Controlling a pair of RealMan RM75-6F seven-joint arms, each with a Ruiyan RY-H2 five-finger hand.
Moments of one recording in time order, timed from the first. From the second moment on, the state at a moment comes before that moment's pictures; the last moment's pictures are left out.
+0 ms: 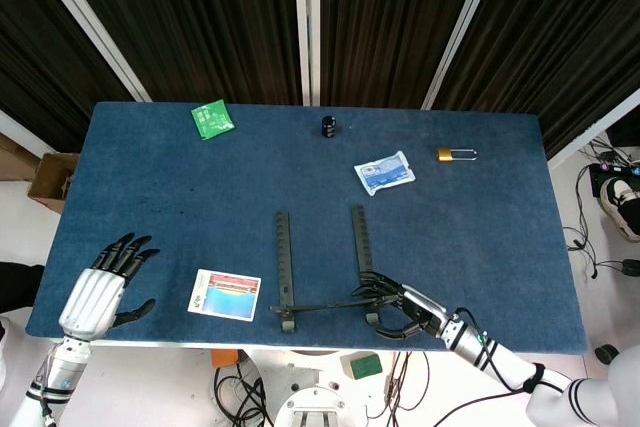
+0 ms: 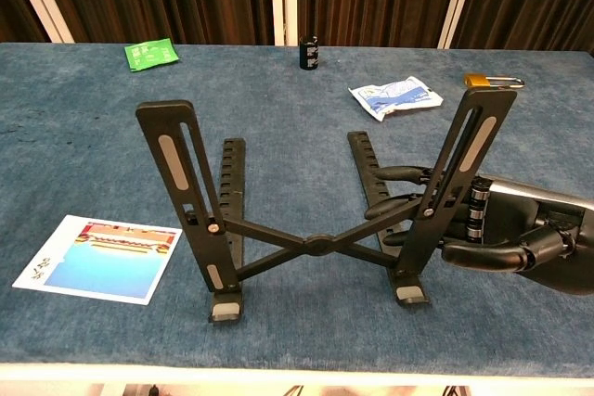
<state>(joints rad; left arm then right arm) -0.13 -1.25 0.04 -1.61 1.72 1.47 0.01 0.61 -1.54 -0.31 -1.30 -1.81 1.26 1.59</state>
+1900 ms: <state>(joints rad) -0.56 -1.37 -0.09 -1.46 1.53 0.97 0.12 0.52 -1.60 0.02 -1.32 -1.79 1.44 0.33</state>
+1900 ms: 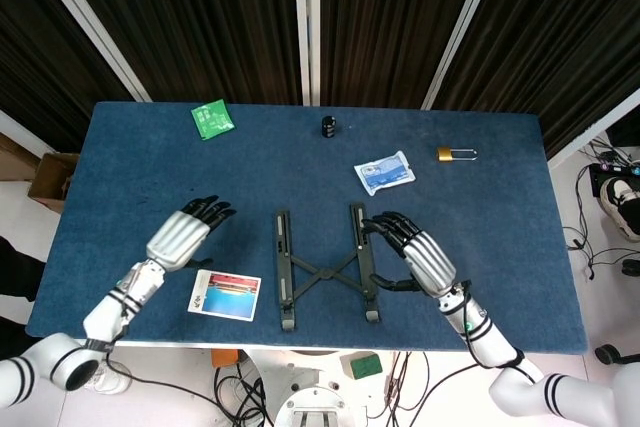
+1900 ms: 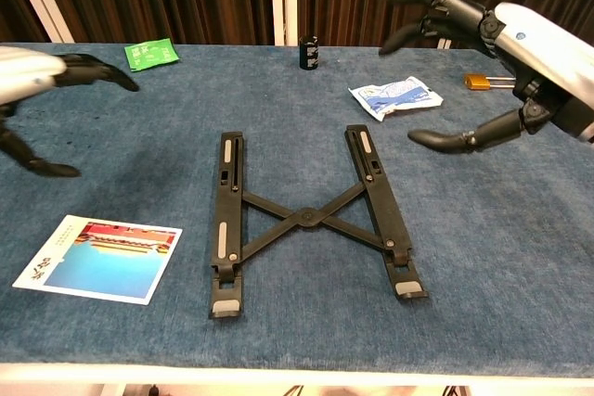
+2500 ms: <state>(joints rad) -0.76 -1.68 -0.17 -1.16 1.35 0.81 0.23 0.53 -1.62 -0.02 -1.30 -1.78 1.24 -0.15</state>
